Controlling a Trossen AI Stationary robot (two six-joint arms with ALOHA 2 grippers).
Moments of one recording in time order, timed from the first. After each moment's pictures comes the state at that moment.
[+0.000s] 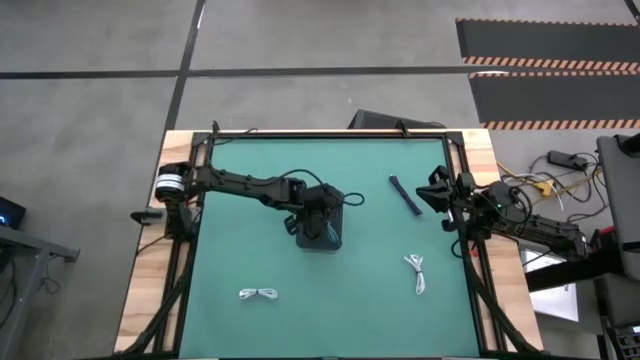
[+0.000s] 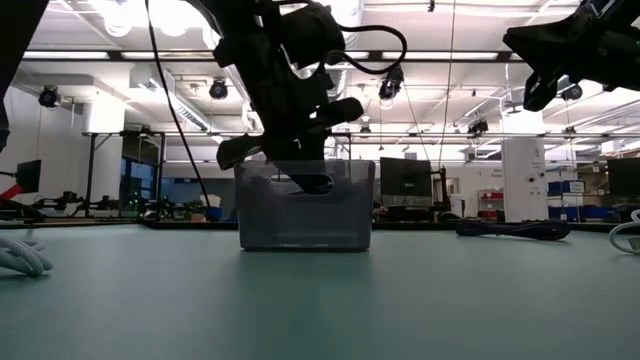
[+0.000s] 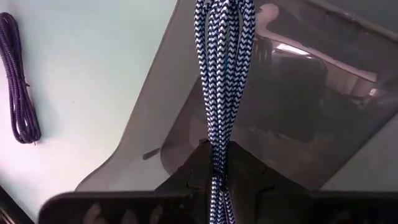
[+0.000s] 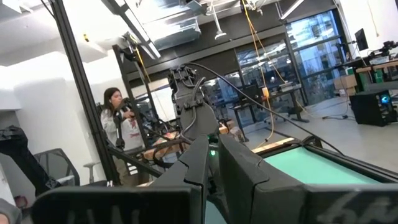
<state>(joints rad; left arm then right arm) 0.06 1.85 1.30 -0.50 -0.03 1.21 -0.31 0.03 0.03 0.32 -0.24 0.38</state>
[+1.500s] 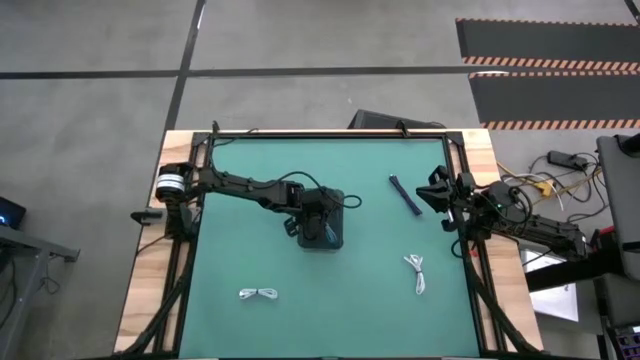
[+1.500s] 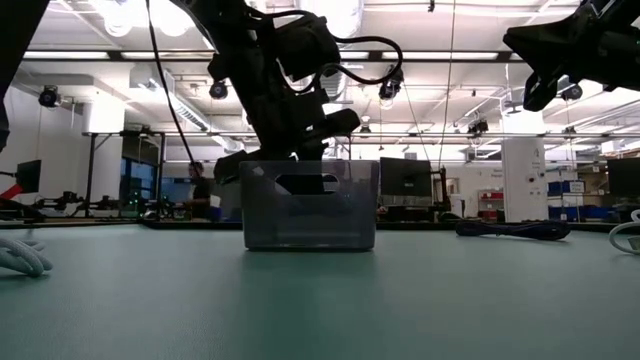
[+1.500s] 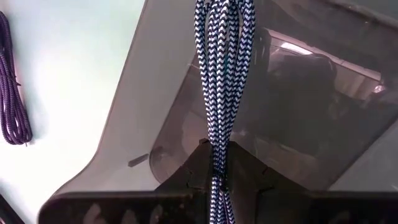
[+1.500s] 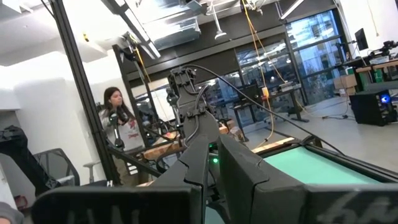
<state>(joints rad) 0.06 1.85 1.23 -0.40 -0.03 1.21 -0.31 0.03 0.03 0.32 -0.23 0.38</state>
